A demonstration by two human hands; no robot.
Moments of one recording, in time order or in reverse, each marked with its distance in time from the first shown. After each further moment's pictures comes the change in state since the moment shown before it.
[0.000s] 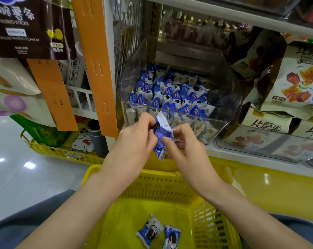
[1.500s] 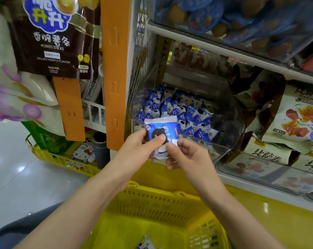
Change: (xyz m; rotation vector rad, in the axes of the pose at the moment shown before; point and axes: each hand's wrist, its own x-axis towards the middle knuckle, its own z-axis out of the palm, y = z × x) left_hand 0.019 0.010 -0.021 -0.855 -0.131 -0.455; right_hand 0.024 -0.031 -0.010 0.341 -0.076 0.194
